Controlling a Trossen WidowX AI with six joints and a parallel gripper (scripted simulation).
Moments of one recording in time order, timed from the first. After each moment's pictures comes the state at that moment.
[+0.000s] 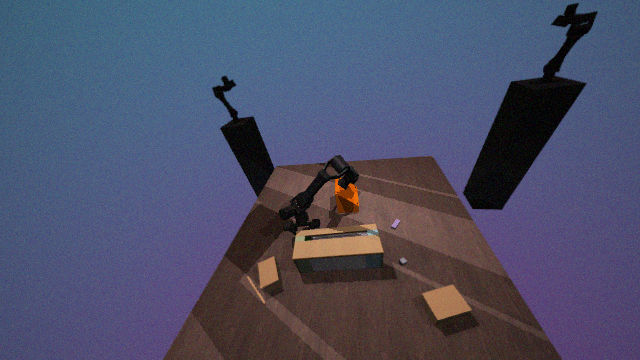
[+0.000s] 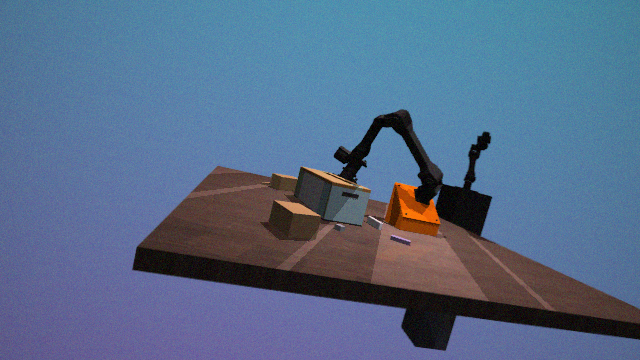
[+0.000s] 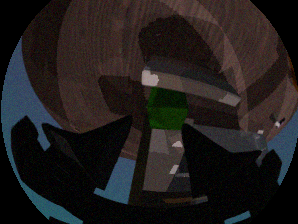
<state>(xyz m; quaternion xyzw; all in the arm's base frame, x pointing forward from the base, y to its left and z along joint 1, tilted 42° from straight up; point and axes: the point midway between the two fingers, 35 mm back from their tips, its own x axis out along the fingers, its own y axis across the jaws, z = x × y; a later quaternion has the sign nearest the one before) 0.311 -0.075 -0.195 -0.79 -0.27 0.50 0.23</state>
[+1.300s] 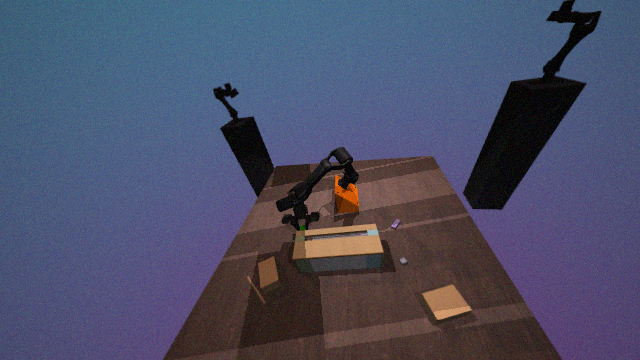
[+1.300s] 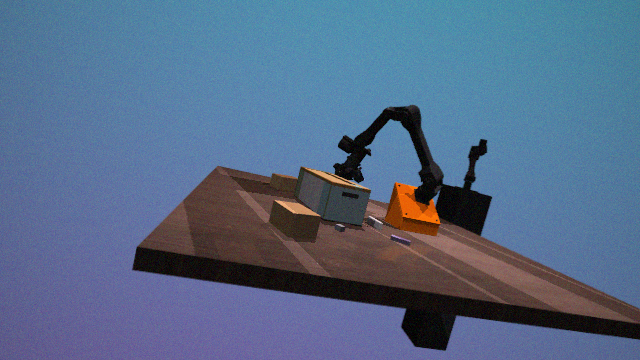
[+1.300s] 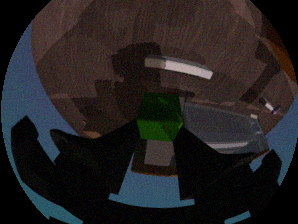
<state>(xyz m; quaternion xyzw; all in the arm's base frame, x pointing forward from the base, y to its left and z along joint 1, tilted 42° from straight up) 0.311 -0.107 -0.151 -0.78 -0.26 0.51 0.24</state>
